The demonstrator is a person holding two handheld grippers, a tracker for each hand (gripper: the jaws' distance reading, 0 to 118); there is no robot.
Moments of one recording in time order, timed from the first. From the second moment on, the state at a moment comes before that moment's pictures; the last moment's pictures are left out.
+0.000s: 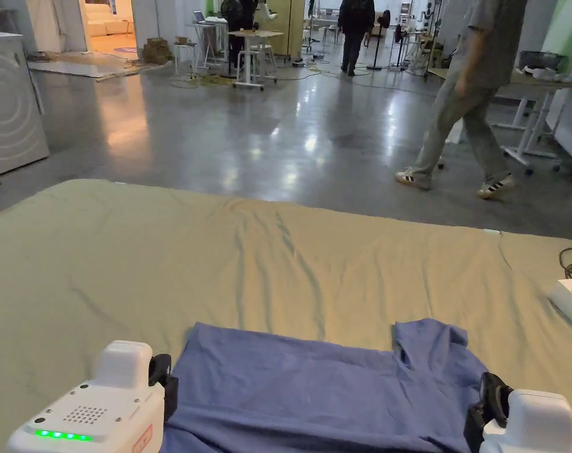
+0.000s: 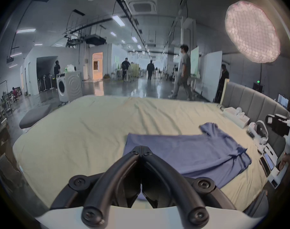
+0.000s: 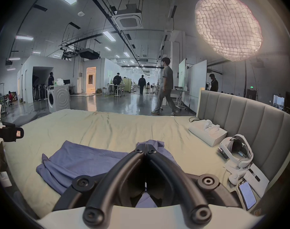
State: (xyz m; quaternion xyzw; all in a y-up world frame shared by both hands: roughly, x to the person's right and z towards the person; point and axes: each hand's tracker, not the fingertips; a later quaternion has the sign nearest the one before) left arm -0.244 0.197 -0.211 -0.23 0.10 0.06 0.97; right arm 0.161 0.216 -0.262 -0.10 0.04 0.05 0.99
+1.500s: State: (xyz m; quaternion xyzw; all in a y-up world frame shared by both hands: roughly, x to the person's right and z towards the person) left arm -0.313 0.081 -0.290 -0.54 0.10 0.12 0.83; right arm 0.190 0.168 -0.279 -0.23 0.03 0.06 0.97
